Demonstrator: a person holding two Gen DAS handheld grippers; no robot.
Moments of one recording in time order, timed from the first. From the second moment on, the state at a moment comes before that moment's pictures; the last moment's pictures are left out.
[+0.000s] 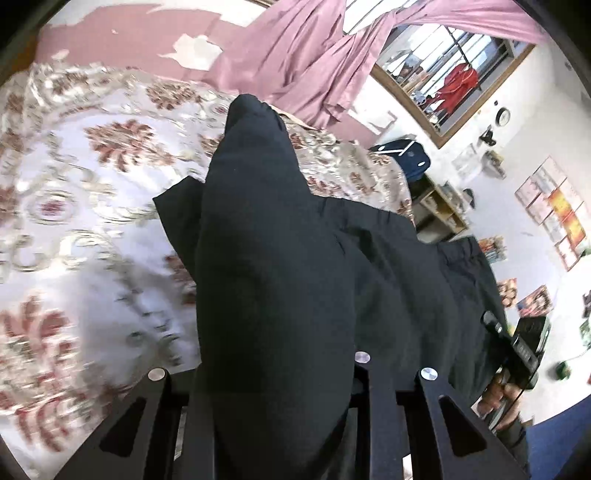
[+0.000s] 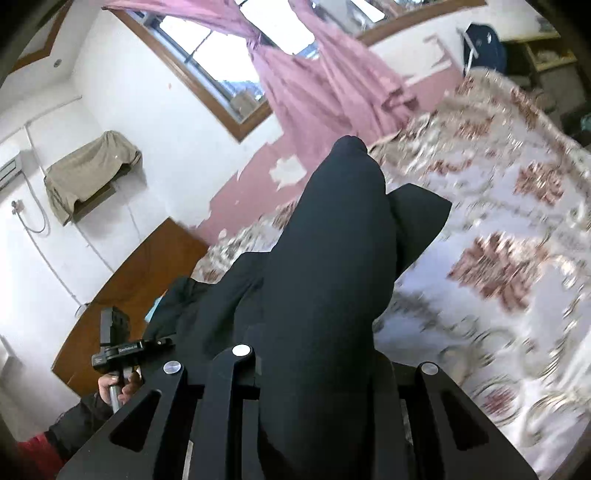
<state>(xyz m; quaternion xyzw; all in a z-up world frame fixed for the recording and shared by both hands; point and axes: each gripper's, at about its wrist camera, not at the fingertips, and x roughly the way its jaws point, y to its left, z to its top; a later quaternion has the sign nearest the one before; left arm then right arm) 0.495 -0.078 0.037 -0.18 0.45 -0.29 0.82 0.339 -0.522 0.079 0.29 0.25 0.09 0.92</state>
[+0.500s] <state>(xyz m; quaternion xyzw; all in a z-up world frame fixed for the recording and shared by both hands) 0.520 -0.117 -0.027 -0.11 0.50 -0.17 0.84 0.369 -0.582 -0.014 0.29 0.34 -0.06 0.89</state>
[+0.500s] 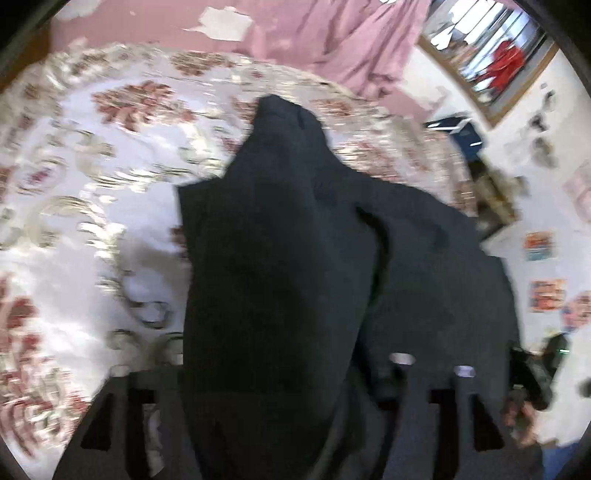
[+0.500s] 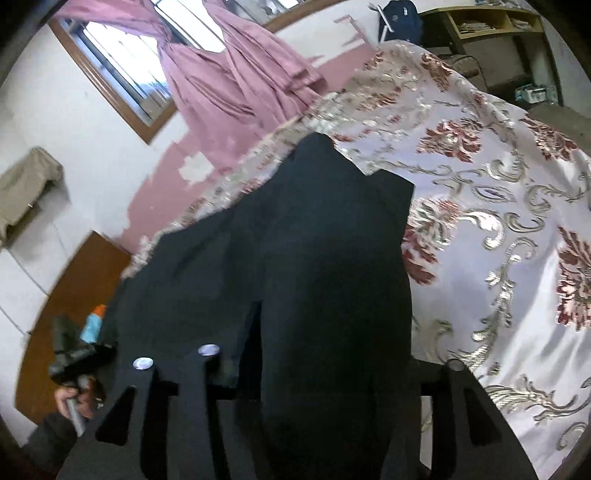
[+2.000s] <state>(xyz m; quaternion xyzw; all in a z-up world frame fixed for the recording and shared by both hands) 0.268 -0.103 0.109 -0.11 0.31 -0.13 0.93 0.200 -0.432 0.152 0.08 0.22 -0.09 0.97</state>
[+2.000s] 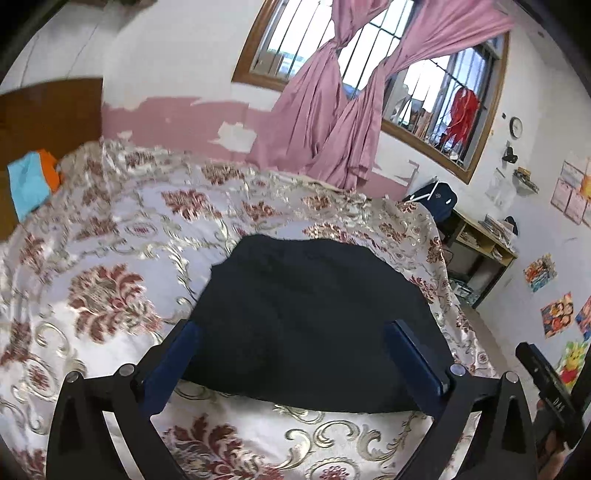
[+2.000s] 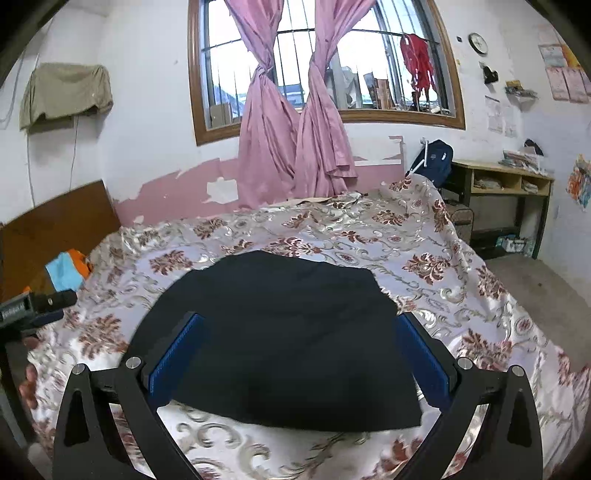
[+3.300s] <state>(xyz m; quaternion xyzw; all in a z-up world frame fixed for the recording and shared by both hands) 0.106 -0.087 0.084 -0.01 0.17 -0.12 0.98 0.052 -0.329 0.116 0.02 0.12 -0.12 0.98</state>
